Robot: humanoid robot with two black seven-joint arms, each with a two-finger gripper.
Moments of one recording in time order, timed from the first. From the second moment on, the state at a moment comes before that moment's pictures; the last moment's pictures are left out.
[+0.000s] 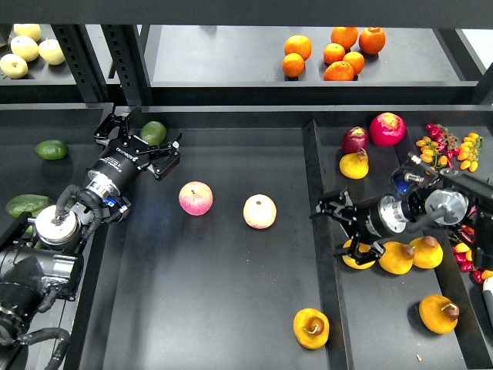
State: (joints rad) left arm -0.51 0.00 -1.50 -0.63 -0.11 -0.49 0.45; right arm 0.95 -0.28 -0.01 0.66 -0.13 0.58 -0.49
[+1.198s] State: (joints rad) left arm -0.51 0.00 -1.50 -0.62 -0.11 -0.49 0.45; right arm 0.81 -0.22 -0.03 0.74 -0.17 0.58 -0.49
